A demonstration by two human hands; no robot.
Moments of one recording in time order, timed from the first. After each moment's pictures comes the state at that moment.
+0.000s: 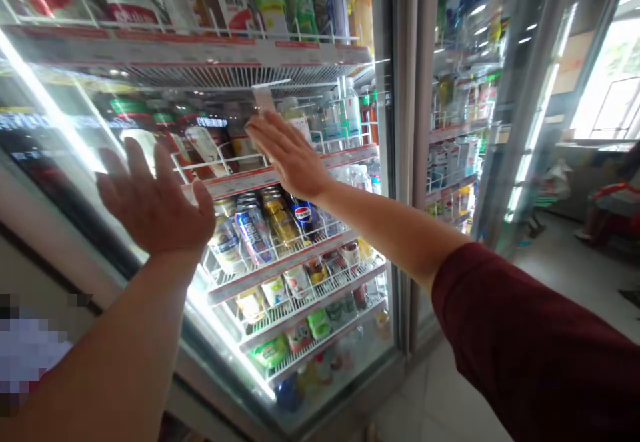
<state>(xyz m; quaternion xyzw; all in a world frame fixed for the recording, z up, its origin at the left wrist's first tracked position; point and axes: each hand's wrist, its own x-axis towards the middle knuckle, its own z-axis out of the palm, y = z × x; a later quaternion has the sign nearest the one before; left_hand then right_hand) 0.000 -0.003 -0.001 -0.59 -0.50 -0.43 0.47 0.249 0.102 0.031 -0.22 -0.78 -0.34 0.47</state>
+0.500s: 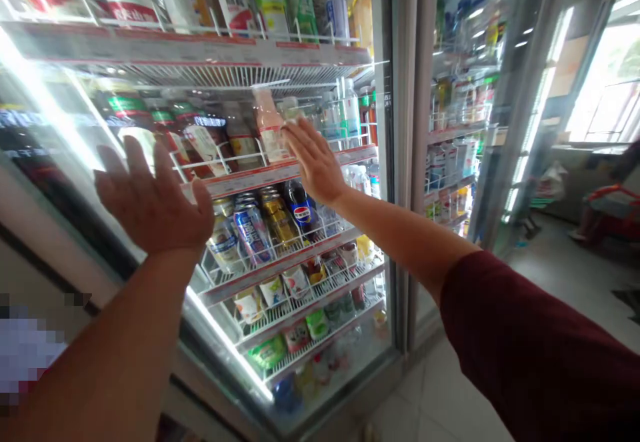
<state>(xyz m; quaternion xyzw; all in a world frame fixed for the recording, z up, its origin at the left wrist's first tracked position) -0.003 0.001 -0.002 -0.59 -0.48 -0.45 0.47 0.278 0.128 0.002 -0.21 -0.77 -0.26 0.54</state>
